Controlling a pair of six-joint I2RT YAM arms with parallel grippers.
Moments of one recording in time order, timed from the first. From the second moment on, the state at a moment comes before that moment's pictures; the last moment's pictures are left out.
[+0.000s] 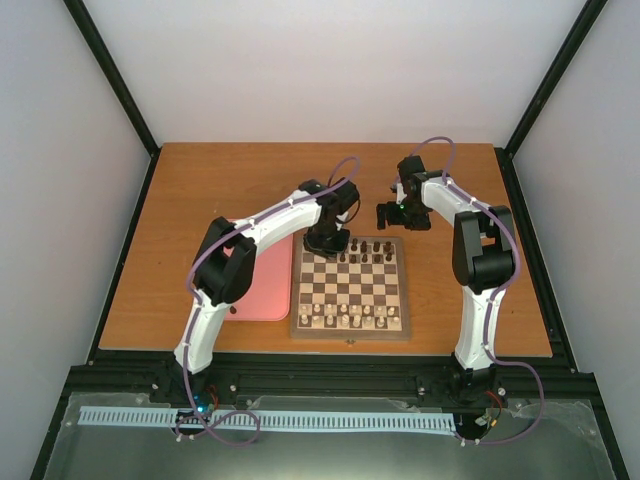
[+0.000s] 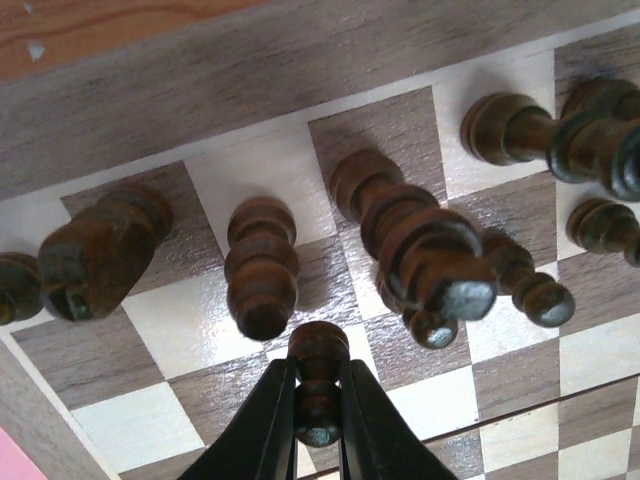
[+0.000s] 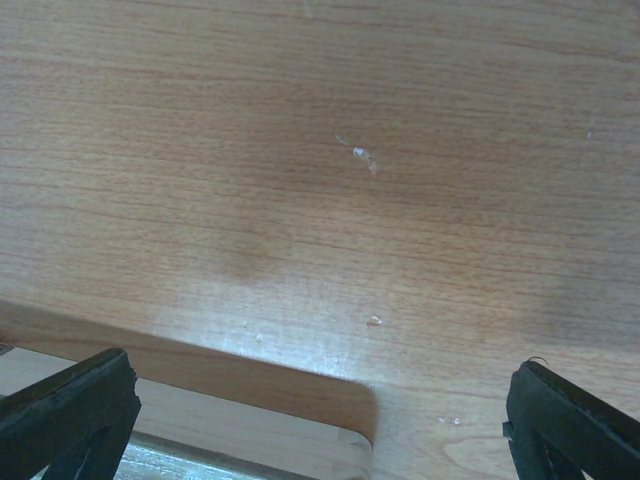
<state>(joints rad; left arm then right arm) -0.74 2.19 1.87 -1.15 0.11 -0.47 0.22 2.08 1.57 -0.82 -0.15 0.14</state>
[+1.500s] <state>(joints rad) -0.74 2.22 1.91 -1.18 0.06 -0.46 0.22 2.09 1.57 -0.82 -0.15 0.14</state>
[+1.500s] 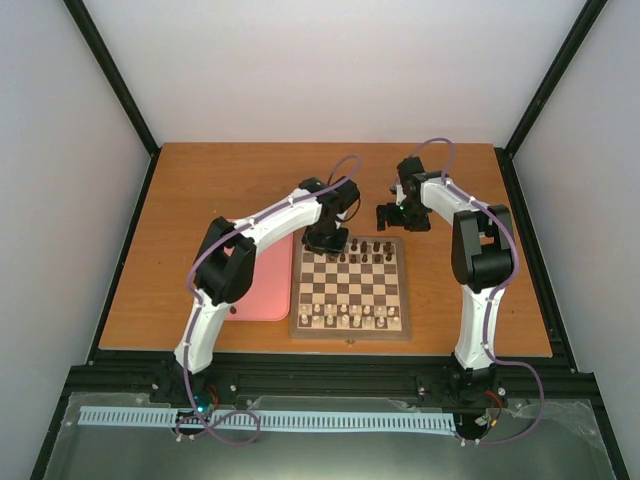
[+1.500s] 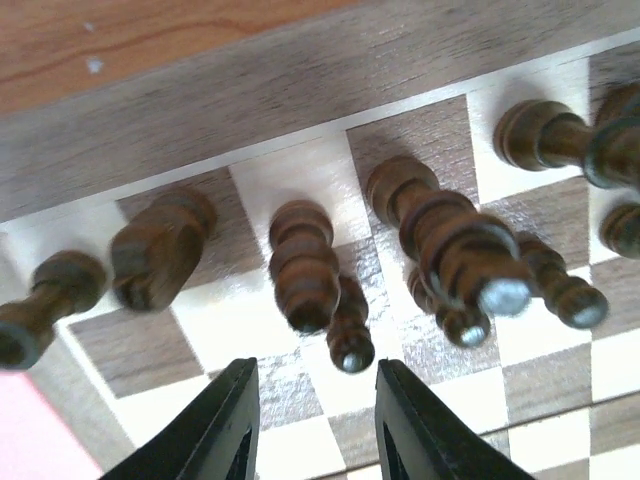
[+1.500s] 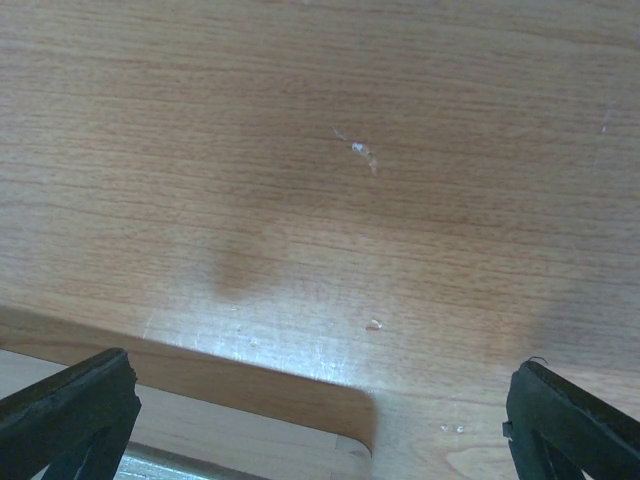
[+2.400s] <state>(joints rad) -0.38 1.46 1.02 -1.10 -0.08 -0.70 0.22 2.09 1.57 -0.82 -0.16 0.14</state>
